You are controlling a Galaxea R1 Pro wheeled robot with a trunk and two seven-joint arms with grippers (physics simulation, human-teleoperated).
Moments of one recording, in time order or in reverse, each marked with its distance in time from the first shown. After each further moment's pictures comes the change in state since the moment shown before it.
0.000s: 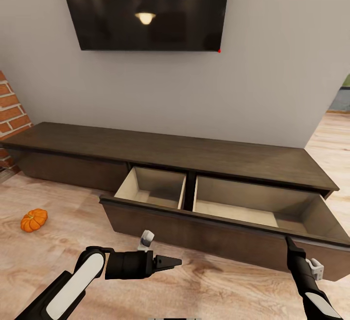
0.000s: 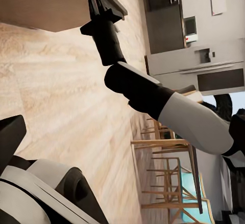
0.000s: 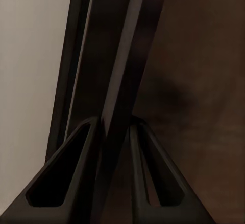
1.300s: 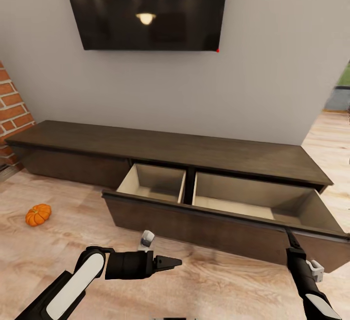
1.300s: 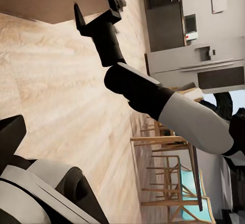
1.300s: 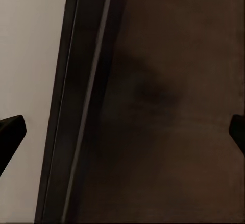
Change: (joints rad) left arm 0.000 0.000 -0.001 0.000 0.000 0.000 0.002; right arm 0.000 0.000 -0.005 0.013 -0.004 0.004 0.000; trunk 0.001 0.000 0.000
